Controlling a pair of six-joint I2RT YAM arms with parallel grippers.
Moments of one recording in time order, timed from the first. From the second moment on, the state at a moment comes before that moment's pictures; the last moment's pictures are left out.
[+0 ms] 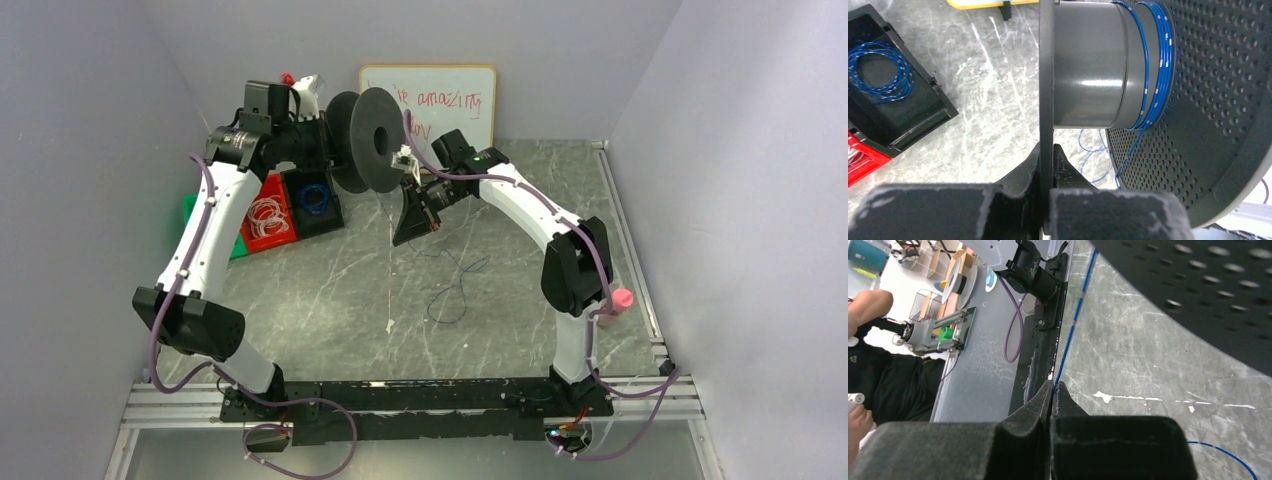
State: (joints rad) left arm -0.22 1.59 1.85 -0.90 0.33 -0.31; right arm 0.55 1.96 1.78 -0.89 -1.27 -0.36
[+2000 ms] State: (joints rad) left arm -0.40 1.47 1.66 -0.93 0.24 0.31; right arm 0.13 2.11 1.98 -1.41 -1.26 -0.61
